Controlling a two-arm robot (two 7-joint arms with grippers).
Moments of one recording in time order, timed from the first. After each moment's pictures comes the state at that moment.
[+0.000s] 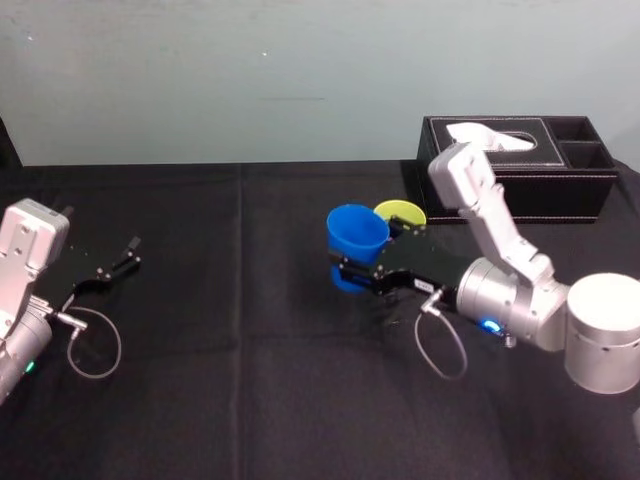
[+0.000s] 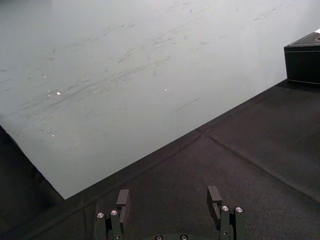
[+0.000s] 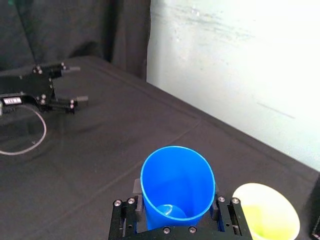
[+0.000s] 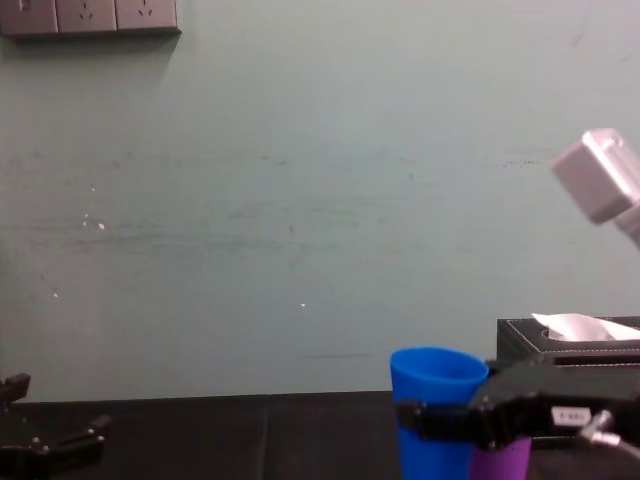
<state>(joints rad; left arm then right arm) -0.20 0.60 0.45 -1.41 -0.25 -0.12 0.03 0.29 0.41 -0.41 -1.54 0.26 0.25 0.44</state>
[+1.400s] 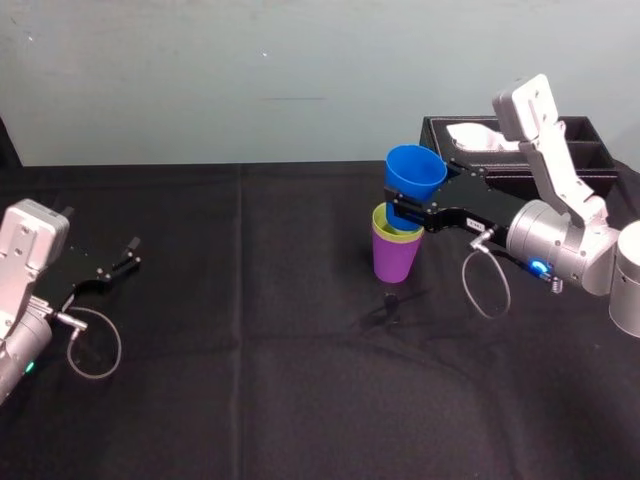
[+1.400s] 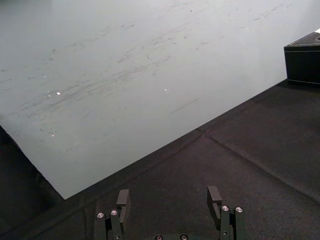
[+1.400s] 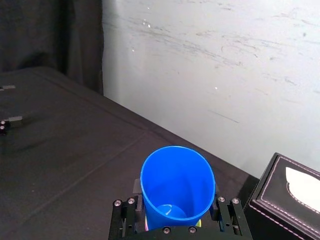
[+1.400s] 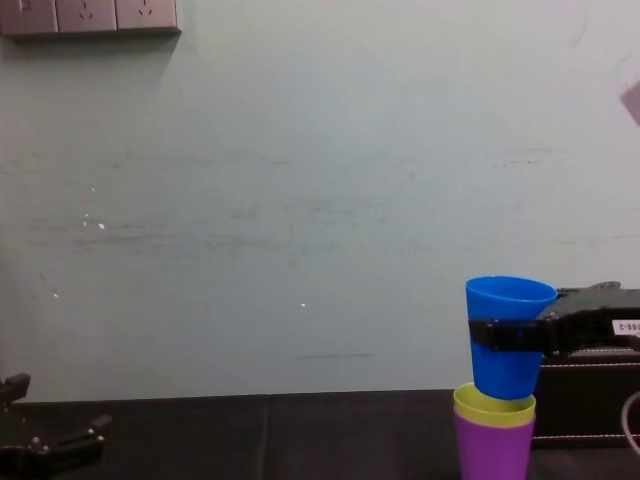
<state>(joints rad) -0.20 0.60 0.45 -1.41 -0.25 -0.12 0.03 0.39 0.46 -0.36 -1.49 0.31 0.26 0.40</state>
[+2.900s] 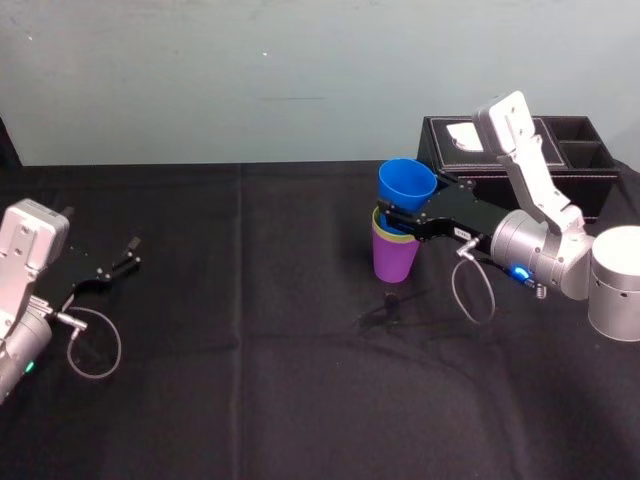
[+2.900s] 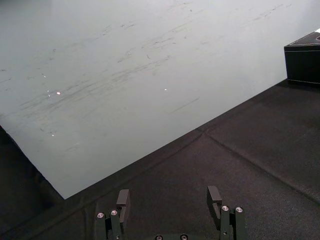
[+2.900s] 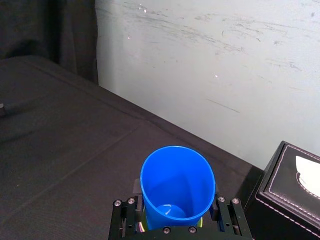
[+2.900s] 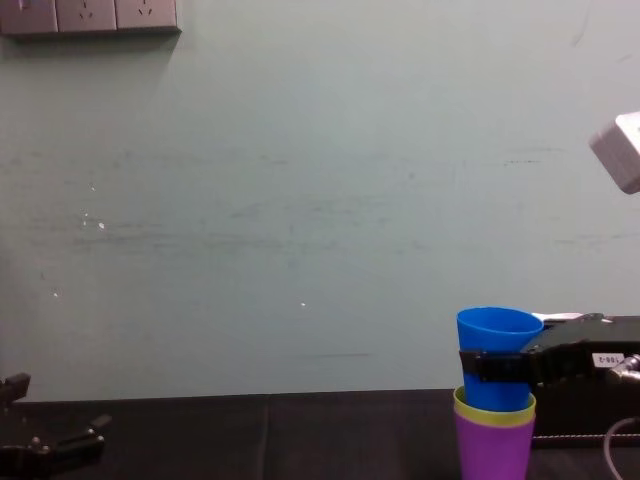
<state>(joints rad) -0.20 0.60 0.45 -1.41 -0.25 -0.12 0.03 0.42 0.41 -0.38 -1.37 0.26 0.23 0.41</state>
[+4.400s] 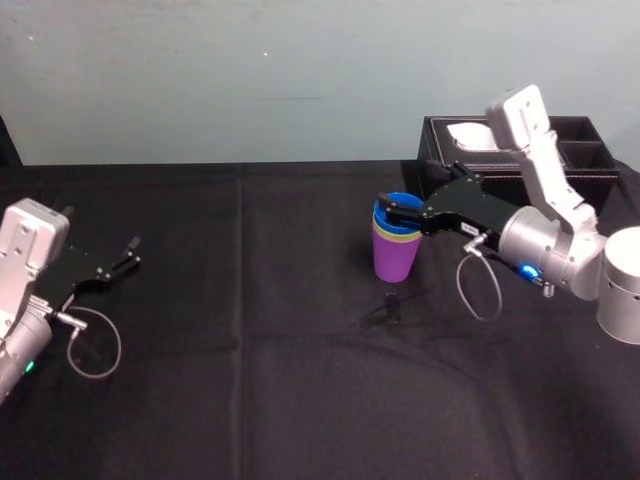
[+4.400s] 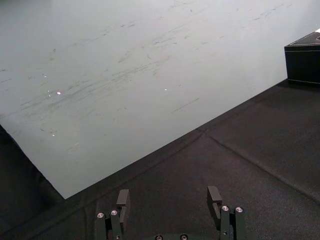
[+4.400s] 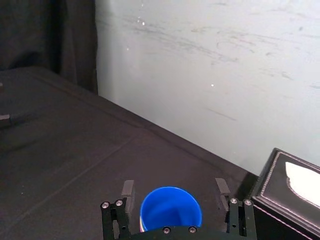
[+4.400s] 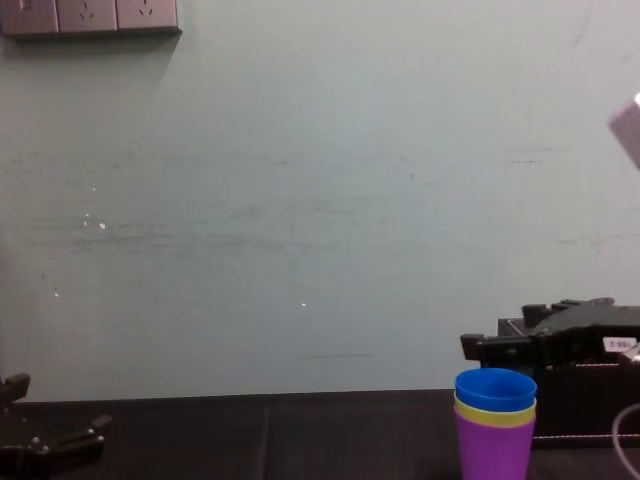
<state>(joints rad) -0.20 0.60 0.45 -1.41 -0.25 -0.12 0.03 0.39 0.42 -0.35 -1.42 0.28 0.23 0.40</state>
